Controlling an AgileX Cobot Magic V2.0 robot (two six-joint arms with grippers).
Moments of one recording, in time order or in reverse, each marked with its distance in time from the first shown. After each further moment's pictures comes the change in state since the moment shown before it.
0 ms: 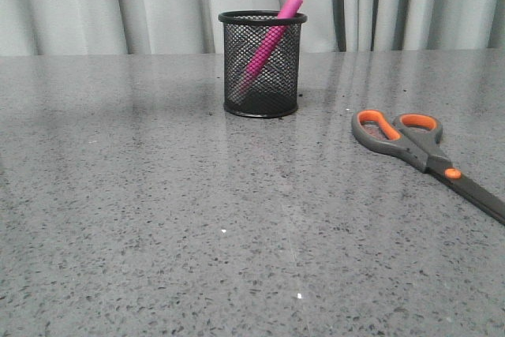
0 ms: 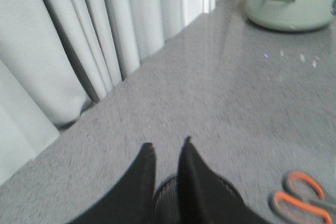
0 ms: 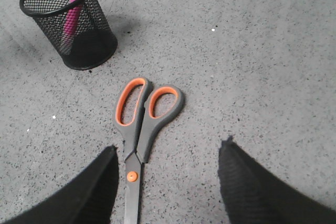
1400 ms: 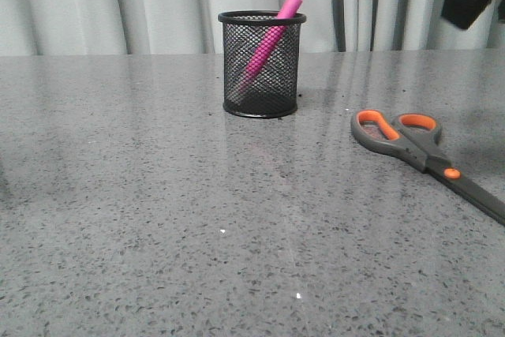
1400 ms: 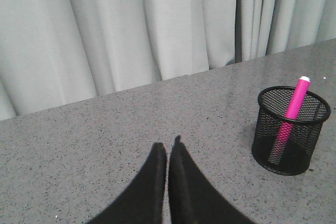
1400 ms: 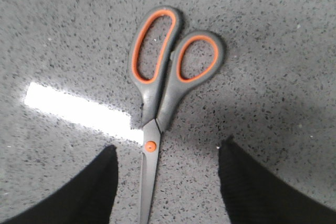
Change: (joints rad) left arm 0.190 -0.792 0.815 -0.050 -0.449 -0.110; right arm 0.343 0.710 -0.685 -0.435 0.583 0.348
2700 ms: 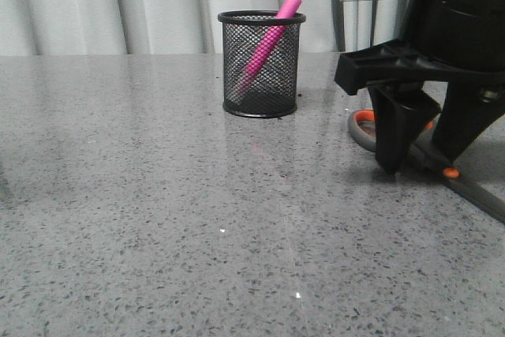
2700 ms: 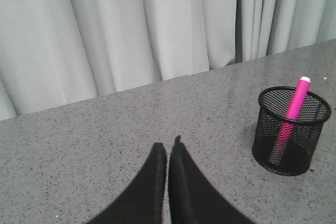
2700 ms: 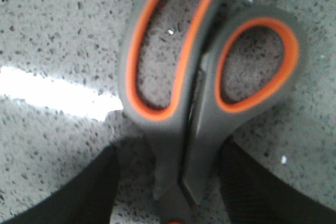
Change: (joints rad) left arm 0.000 0.000 0.000 -0.002 -0.004 0.000; right arm 0.103 0.180 0.192 -0.077 -0.284 0.195
